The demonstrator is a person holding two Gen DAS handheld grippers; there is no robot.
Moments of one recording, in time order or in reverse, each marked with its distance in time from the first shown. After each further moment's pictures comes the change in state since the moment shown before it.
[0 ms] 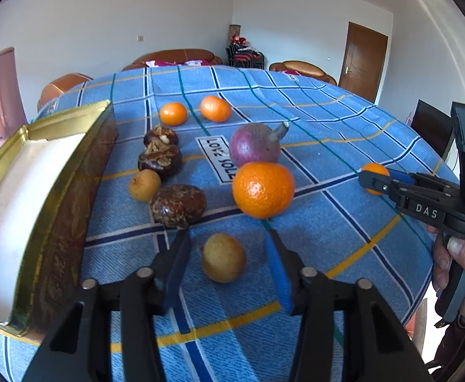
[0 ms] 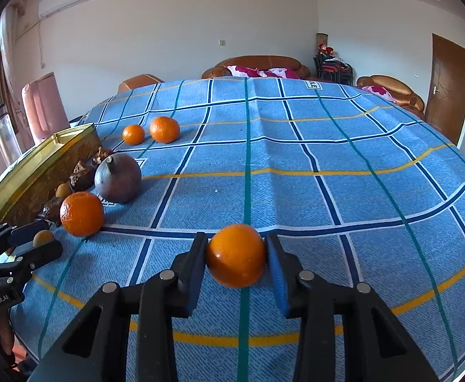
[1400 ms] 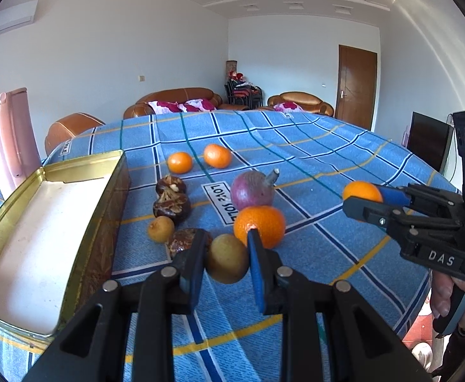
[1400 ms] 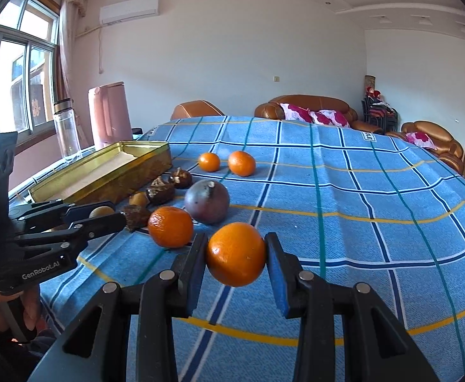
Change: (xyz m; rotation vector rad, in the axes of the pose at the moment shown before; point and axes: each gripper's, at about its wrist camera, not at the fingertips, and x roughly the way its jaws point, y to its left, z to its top) left arm -0.035 -0.006 0.005 0.067 -0.200 0.035; right arm -0.039 0.051 -0.005 -0.143 -0.186 0.204
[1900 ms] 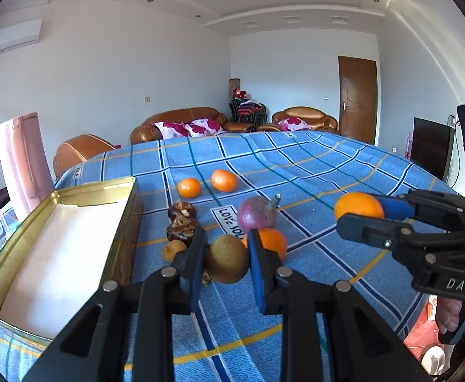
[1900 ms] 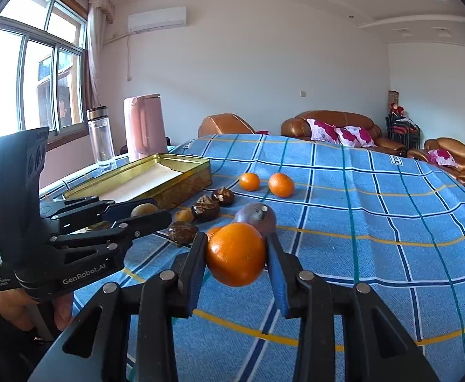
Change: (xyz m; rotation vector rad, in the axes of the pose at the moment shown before) left arm -0.022 -0.002 0.009 0.032 -0.093 0.044; right arm -0.020 0.032 0.009 -0.050 -0.069 0.108
